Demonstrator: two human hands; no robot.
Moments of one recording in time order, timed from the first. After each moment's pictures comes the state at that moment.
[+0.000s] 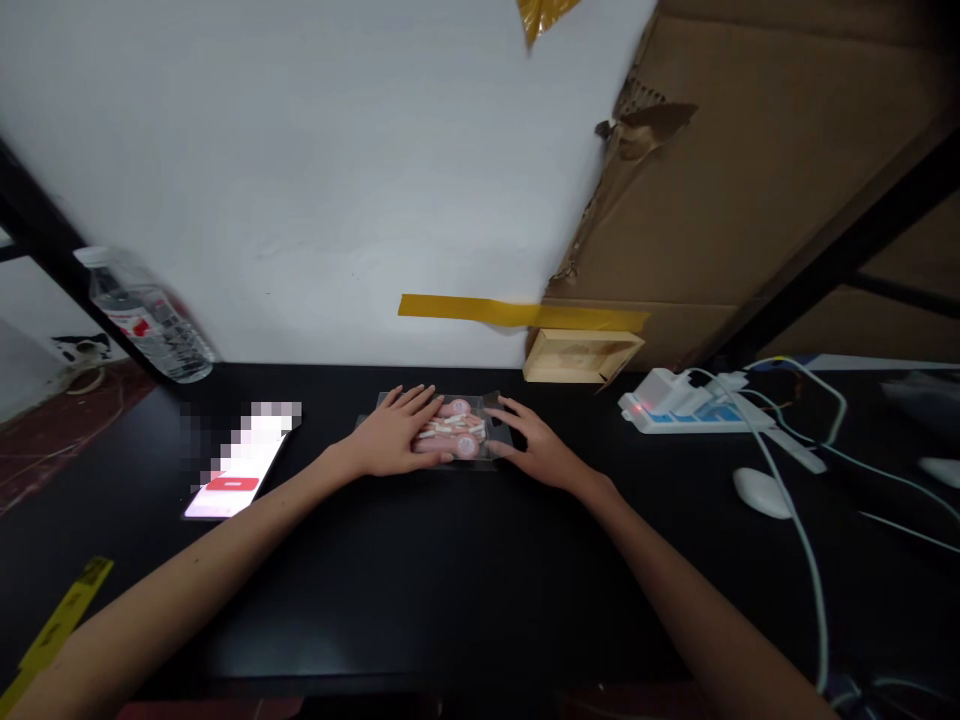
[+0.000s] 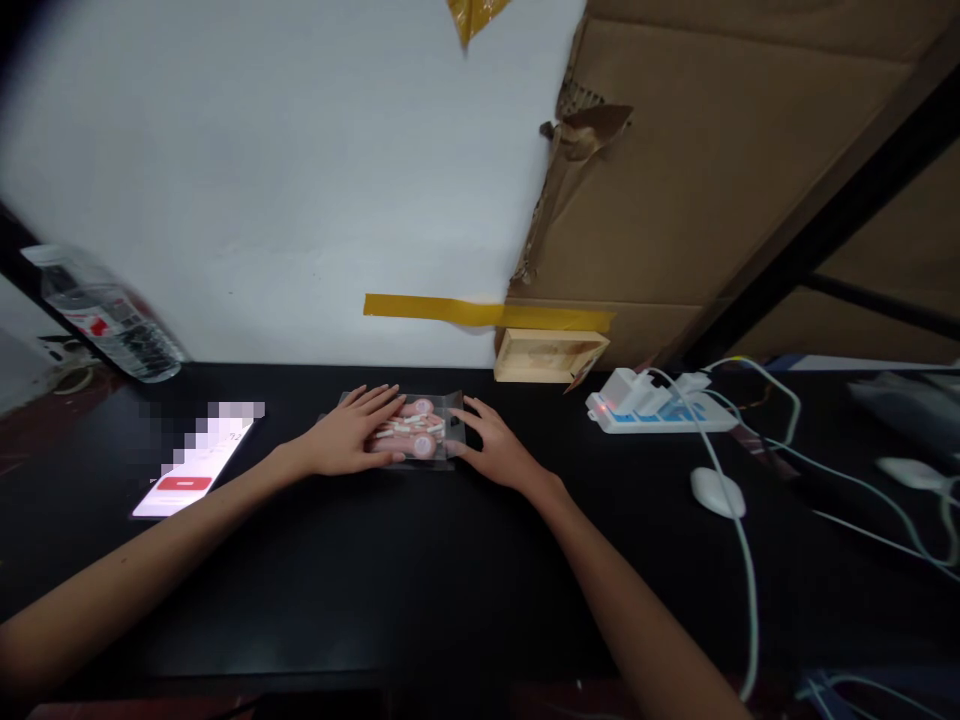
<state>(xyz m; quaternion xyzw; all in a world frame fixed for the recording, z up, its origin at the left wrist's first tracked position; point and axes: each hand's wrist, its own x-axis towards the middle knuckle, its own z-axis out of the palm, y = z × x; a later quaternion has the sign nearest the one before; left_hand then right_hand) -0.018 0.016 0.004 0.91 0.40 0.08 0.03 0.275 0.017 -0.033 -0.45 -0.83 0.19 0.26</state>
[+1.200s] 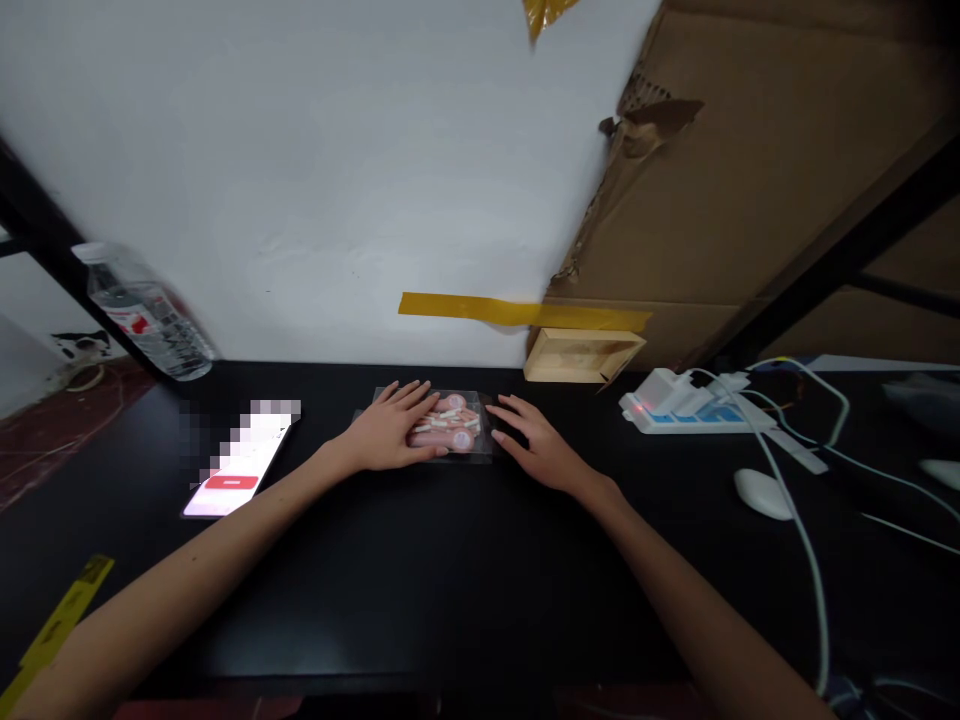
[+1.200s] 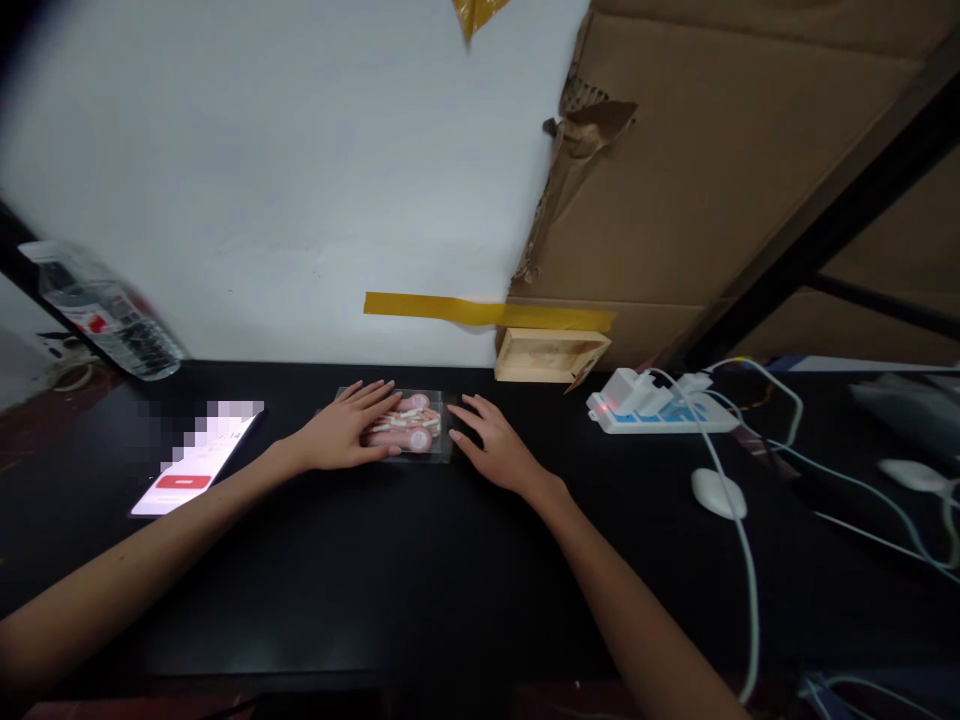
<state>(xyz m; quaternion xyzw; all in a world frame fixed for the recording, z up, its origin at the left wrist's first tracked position) -0.025 0.020 0.002 0.90 0.41 0.12 0.04 0.272 0.010 -0.024 -0.45 -0.84 0.16 0.27</state>
